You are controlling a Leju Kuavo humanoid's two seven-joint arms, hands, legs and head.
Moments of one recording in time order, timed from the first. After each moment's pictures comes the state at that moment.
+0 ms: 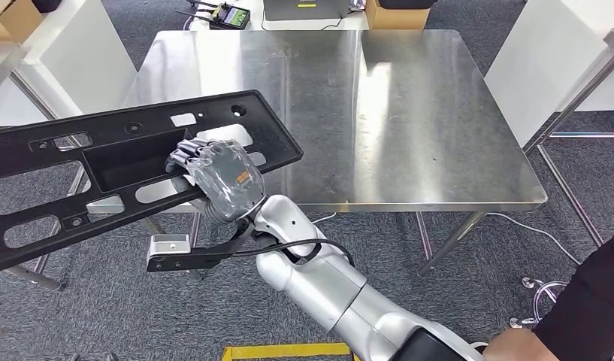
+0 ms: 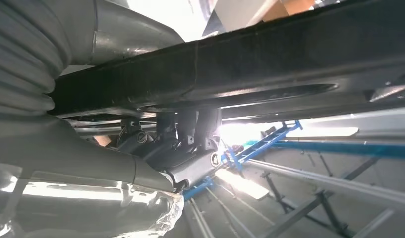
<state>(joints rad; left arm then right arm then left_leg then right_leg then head) -0.02 -0.10 0.67 -0.62 -0.07 0.13 -0.70 -0.74 0.33 0.82 -1.00 0.85 -0.48 -0.25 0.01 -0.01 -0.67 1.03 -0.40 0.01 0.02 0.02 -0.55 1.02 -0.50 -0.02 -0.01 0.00</state>
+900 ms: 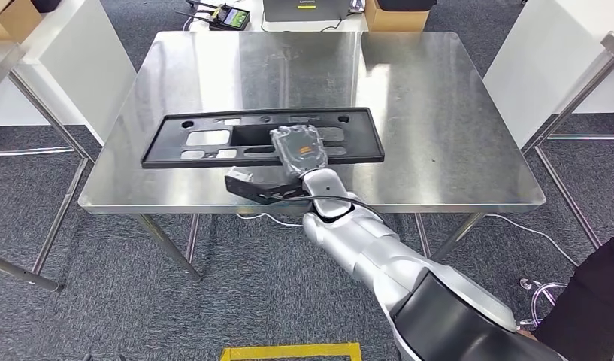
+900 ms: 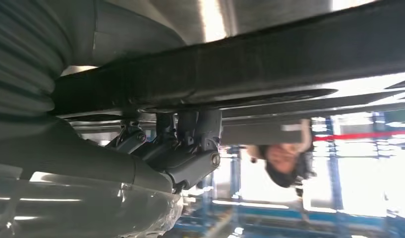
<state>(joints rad) 0.00 -0.12 0.67 -0.62 -0.08 0.06 -0.70 -1.02 0.27 0.96 -0.37 0.87 -0.52 0.16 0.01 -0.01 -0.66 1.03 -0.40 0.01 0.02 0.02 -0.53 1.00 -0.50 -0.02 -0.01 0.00</state>
